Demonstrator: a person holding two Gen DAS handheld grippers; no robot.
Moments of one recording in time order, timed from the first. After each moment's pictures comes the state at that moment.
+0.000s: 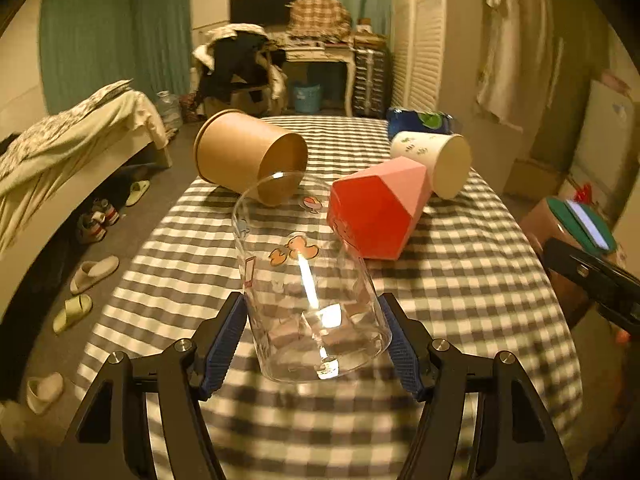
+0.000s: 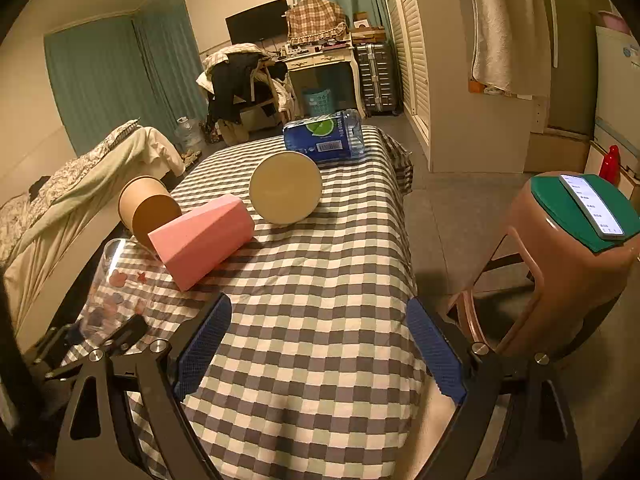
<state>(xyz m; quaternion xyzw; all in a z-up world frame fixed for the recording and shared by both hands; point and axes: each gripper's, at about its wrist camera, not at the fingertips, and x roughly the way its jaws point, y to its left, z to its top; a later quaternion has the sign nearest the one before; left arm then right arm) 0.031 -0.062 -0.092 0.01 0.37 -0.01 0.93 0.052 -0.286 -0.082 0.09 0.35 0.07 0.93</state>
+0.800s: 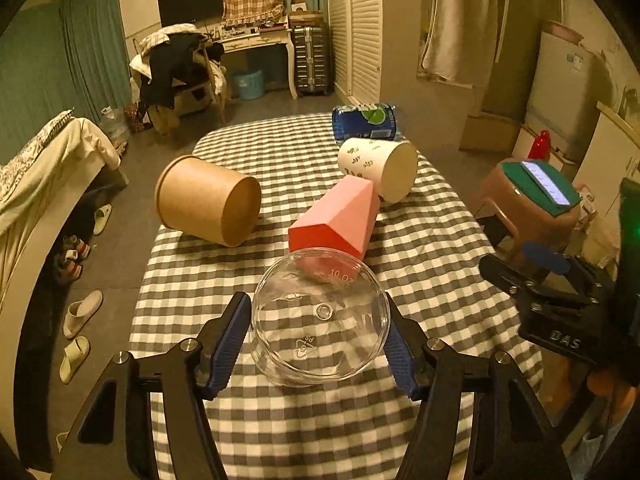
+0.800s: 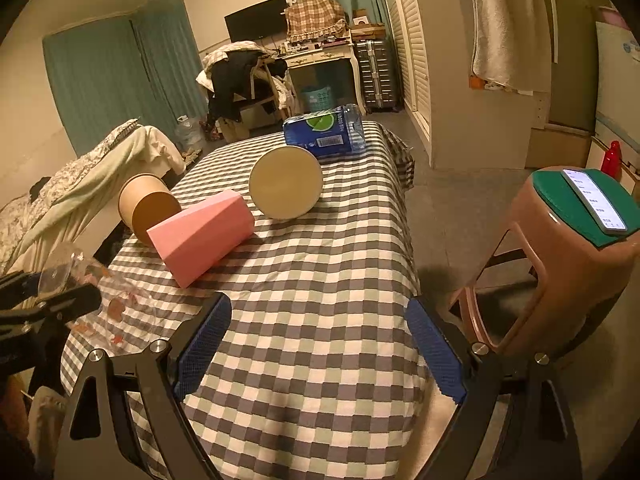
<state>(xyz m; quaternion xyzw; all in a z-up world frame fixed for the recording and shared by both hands) 0.056 -0.074 -0.051 0.07 0.41 -0.10 0.90 0.054 -0.286 -0.085 0.09 0.36 0.07 0.93</state>
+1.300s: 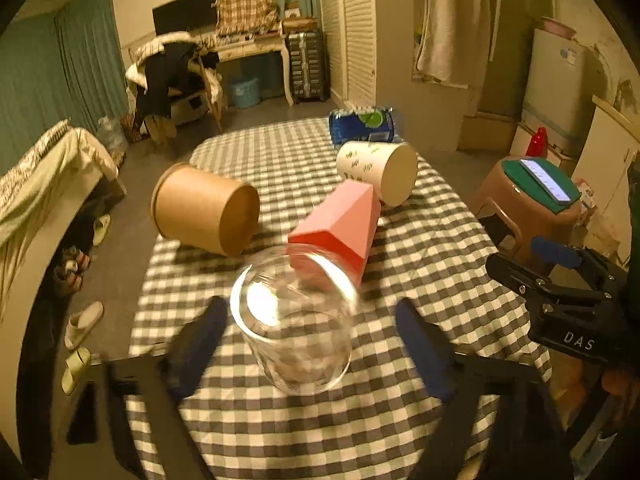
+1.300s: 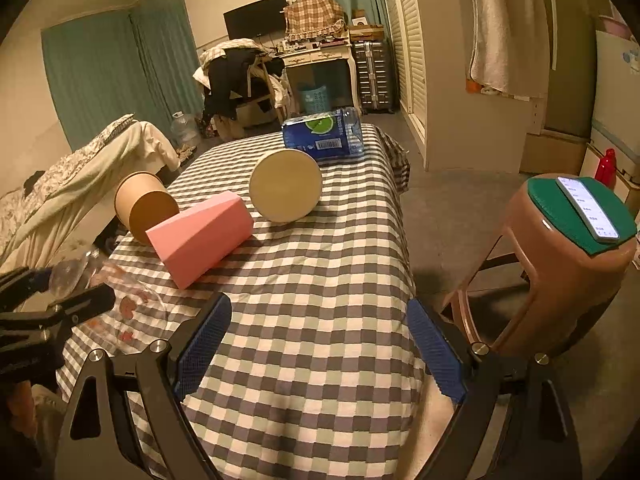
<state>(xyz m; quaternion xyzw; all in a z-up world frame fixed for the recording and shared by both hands) 0.052 -0.074 -0.048 0.09 0.39 -0.10 0.91 0.052 -0.280 -0.077 0.07 0.36 0.06 0.93</state>
